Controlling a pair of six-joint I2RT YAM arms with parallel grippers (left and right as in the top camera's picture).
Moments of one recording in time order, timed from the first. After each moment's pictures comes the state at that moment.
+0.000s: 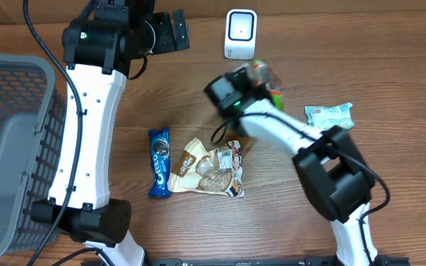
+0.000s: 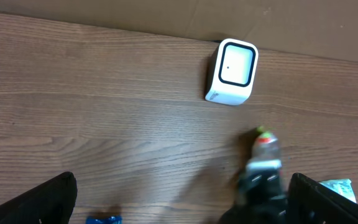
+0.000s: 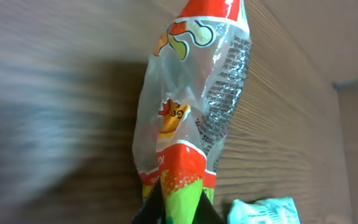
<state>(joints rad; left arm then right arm) -0.18 1.84 2.19 -1.18 0.05 -0.32 0.69 2.16 1.55 -0.63 0.87 0.18</state>
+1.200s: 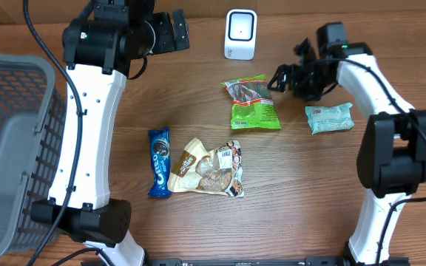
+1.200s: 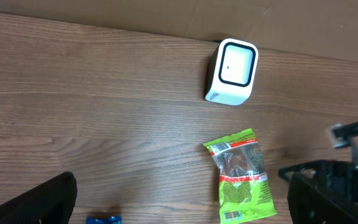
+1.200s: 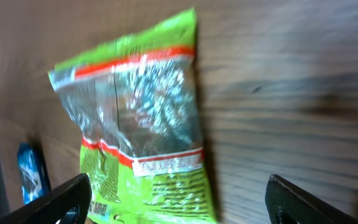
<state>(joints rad) -0.18 1.84 2.19 -1.18 0.05 -0.32 0.10 2.16 1.71 -0.87 -0.54 0.17</state>
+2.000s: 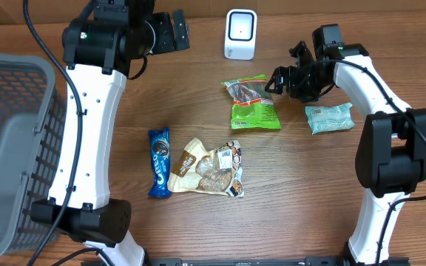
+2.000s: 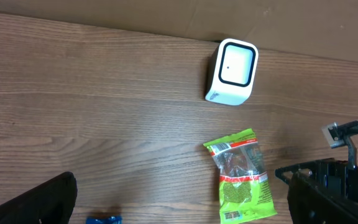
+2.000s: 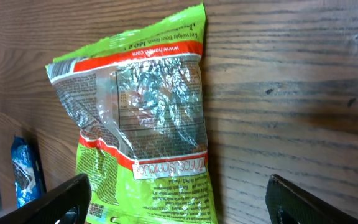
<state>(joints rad) -0.18 1.84 2.19 -1.18 0.05 -0.32 0.11 2.17 1.71 -0.85 -0.54 0.15</state>
